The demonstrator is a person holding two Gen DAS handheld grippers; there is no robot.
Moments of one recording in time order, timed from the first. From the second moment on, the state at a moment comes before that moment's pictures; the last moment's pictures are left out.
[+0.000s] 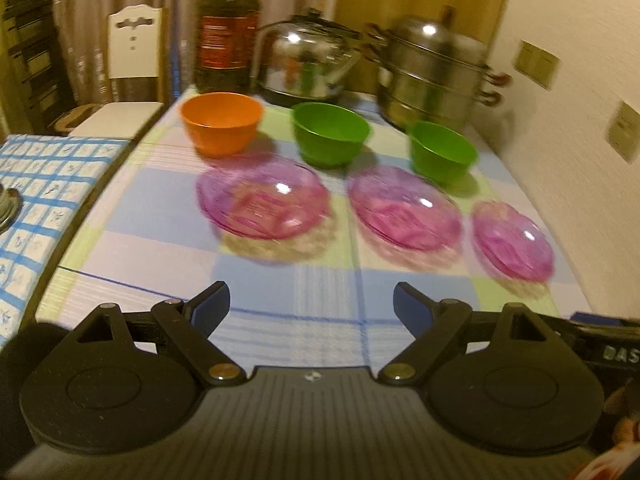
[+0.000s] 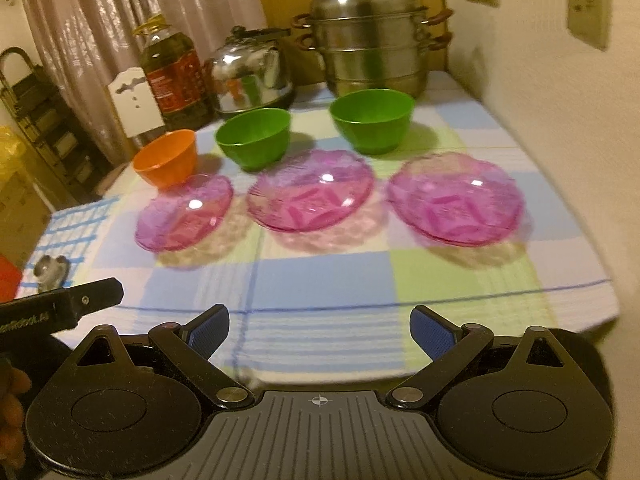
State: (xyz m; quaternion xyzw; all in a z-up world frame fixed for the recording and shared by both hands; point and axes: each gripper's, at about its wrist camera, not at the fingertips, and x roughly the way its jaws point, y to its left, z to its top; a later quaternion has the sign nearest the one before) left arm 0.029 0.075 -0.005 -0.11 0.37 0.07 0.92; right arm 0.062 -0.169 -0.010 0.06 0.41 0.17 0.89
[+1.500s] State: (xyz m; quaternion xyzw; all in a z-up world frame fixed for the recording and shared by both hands) left arm 0.188 0.220 -0.110 -0.15 0.43 0.12 0.88; right arm 0.236 0.008 -0.118 0.12 0.46 0.24 0.85
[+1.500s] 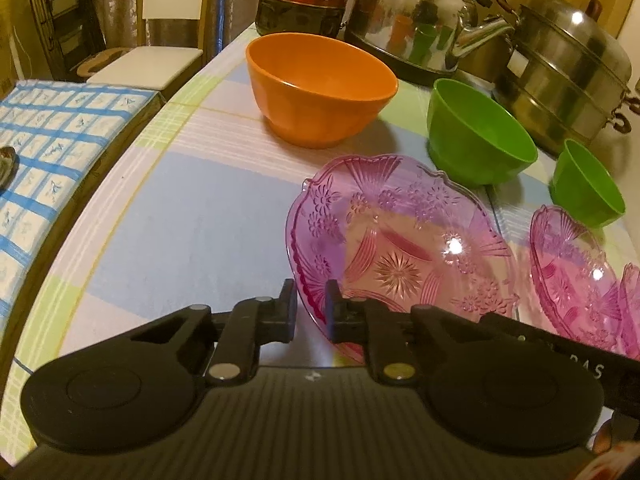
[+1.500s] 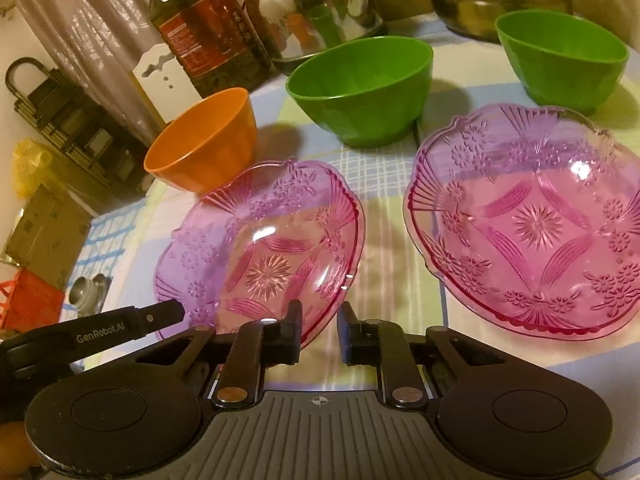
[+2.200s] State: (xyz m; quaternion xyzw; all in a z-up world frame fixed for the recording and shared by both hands) left arm 0.175 0.137 -0.054 -0.13 0.39 0.03 0.91; right arm 0.196 -0.070 -0.062 0.11 0.40 0.20 0.89
